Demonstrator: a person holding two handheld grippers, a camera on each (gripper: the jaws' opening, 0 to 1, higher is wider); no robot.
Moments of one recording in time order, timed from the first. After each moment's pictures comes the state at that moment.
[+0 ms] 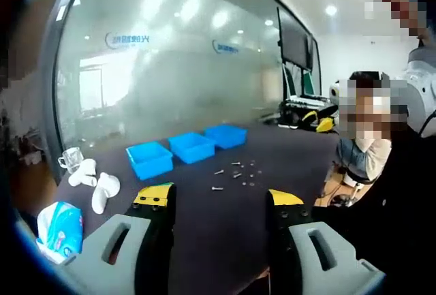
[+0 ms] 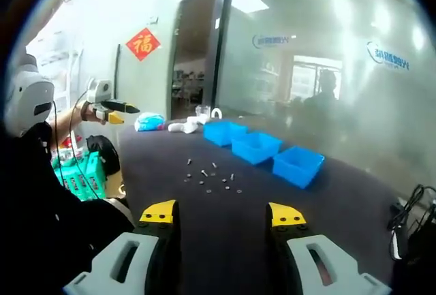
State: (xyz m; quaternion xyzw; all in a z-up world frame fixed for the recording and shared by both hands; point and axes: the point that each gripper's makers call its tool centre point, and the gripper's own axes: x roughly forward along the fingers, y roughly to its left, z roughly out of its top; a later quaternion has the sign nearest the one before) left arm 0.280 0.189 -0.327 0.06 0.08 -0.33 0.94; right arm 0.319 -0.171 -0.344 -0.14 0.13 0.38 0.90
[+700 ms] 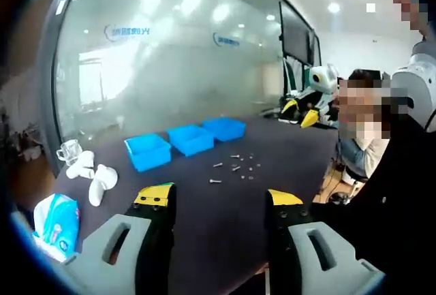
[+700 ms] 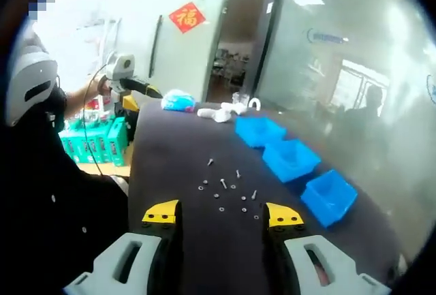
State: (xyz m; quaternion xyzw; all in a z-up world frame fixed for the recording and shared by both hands) left arm 0.279 0.188 -0.339 0.05 0.10 -0.33 0.94; right arm 0.350 -0.087 -0.342 -0.25 0.16 0.50 0.82
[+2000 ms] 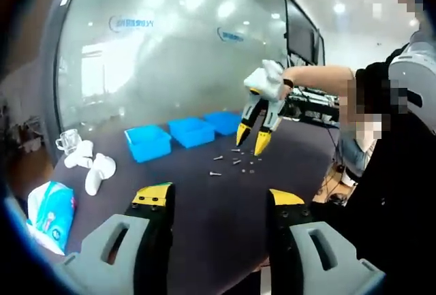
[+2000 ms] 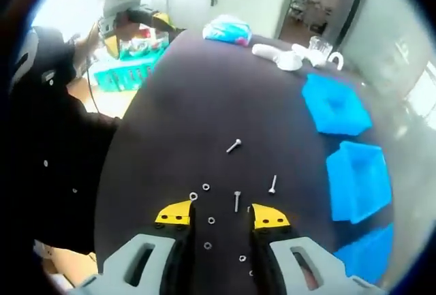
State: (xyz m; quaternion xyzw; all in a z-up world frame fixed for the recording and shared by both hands) left arm 0.279 0.191 -0.356 0.04 0.11 -0.32 0.94; right arm 0.410 0.026 -0.432 -0.41 0.31 0.60 0.61
